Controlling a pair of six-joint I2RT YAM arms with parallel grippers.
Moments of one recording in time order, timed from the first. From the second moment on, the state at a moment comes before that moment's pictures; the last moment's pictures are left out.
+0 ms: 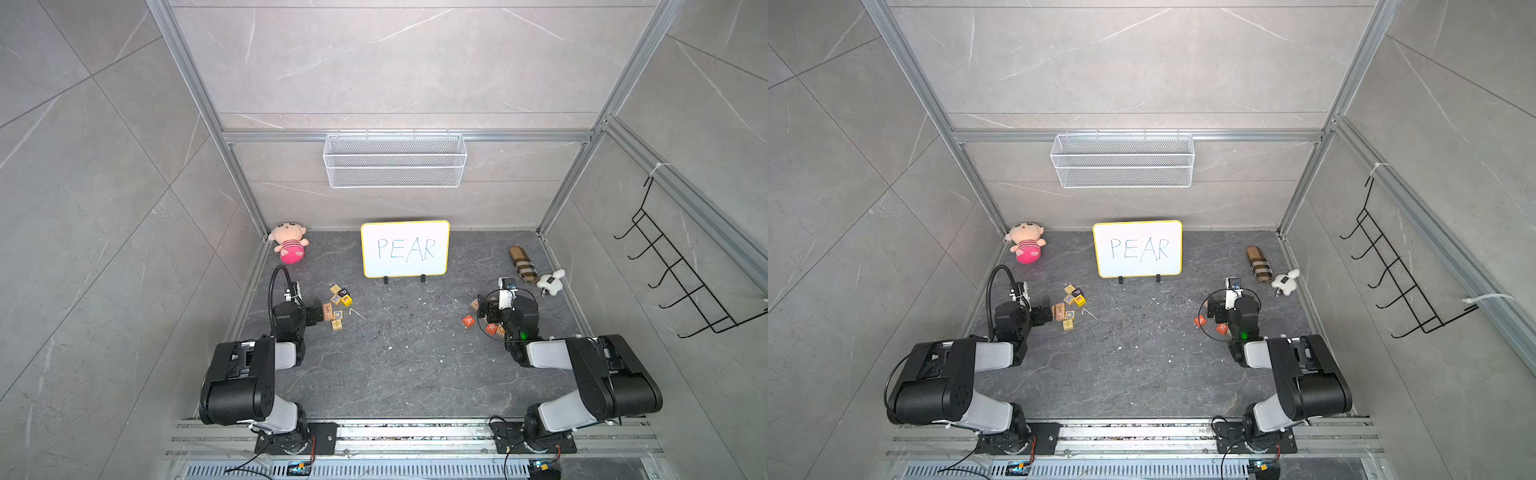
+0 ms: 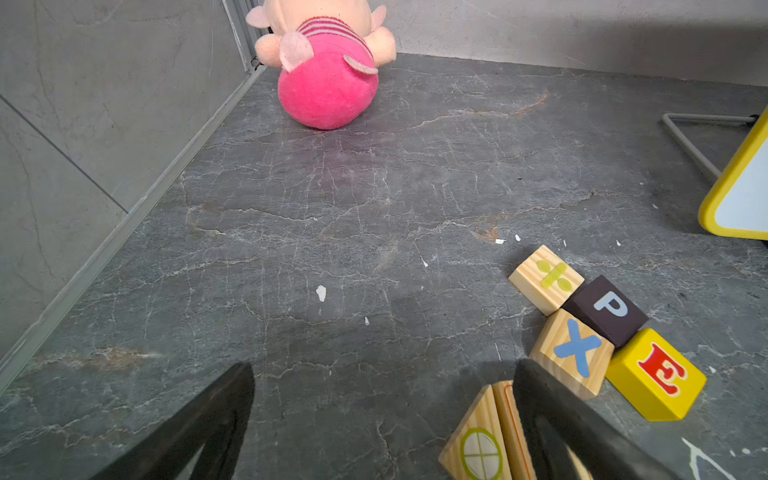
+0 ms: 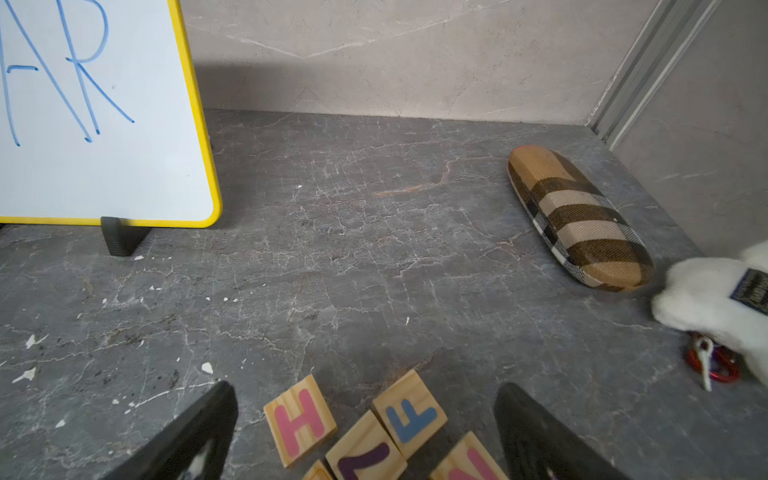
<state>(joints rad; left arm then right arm) 0.06 1.50 0.34 0.72 -0.04 -0.02 0.09 1.52 0.35 0.81 0.02 -0.02</state>
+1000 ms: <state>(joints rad) -0.19 1.22 0.43 0.40 -0.27 0.01 0.13 1.19 0.36 0.55 0.11 0.05</state>
